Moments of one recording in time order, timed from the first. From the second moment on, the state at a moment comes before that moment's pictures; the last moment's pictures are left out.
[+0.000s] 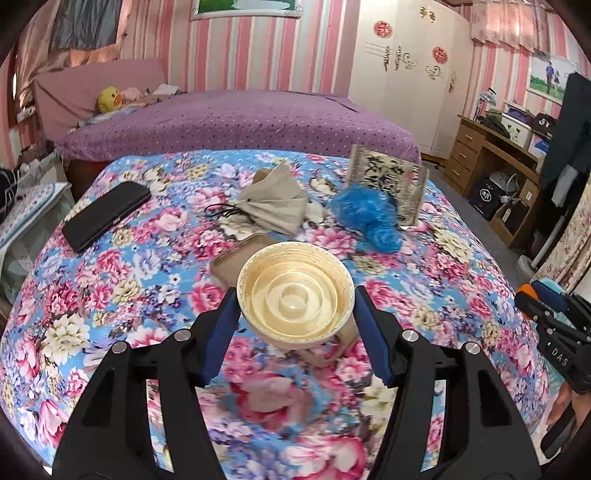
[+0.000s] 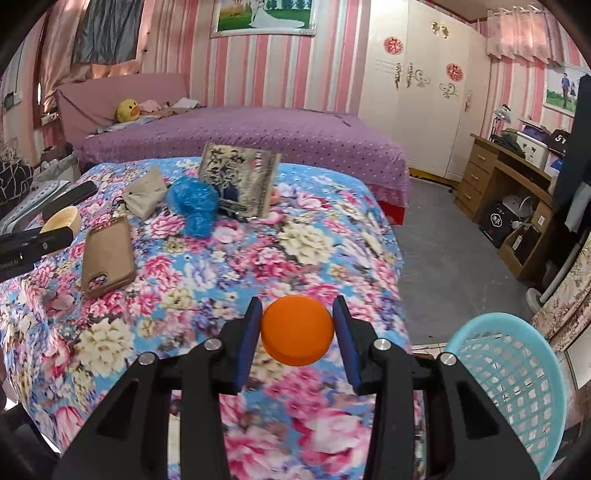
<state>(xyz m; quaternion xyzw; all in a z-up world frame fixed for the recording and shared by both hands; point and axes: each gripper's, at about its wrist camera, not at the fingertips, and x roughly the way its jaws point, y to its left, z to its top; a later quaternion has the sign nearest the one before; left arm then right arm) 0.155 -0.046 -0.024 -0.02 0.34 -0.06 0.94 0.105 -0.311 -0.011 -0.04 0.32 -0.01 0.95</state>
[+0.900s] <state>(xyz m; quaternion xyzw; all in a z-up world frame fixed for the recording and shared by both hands) 0.134 -0.120 -0.024 0.00 0.31 -0.09 0.95 0.070 -0.413 -0.008 0.00 0.30 -0.07 0.95</state>
